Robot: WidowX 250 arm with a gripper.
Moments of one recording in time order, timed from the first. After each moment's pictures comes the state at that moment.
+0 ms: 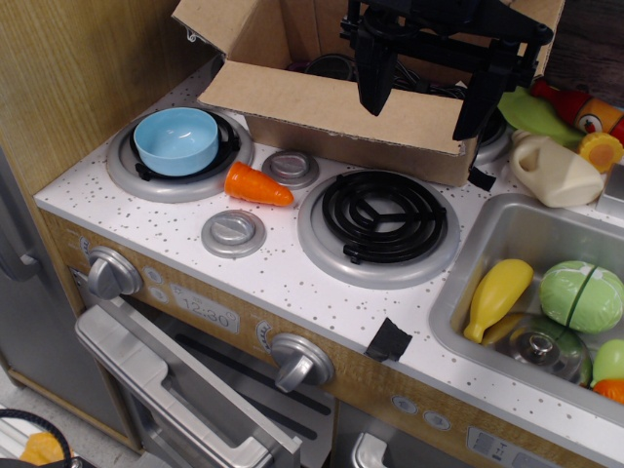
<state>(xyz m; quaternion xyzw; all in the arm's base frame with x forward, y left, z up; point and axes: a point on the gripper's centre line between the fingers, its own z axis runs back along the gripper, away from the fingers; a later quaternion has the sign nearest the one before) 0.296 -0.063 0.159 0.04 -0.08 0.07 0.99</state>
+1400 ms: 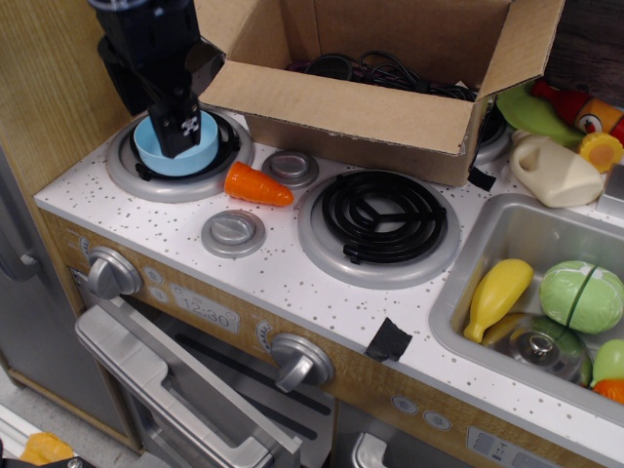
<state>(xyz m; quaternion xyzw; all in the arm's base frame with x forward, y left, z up) 0.270 0.120 0.099 0.08 -0.10 -0.20 0.97</state>
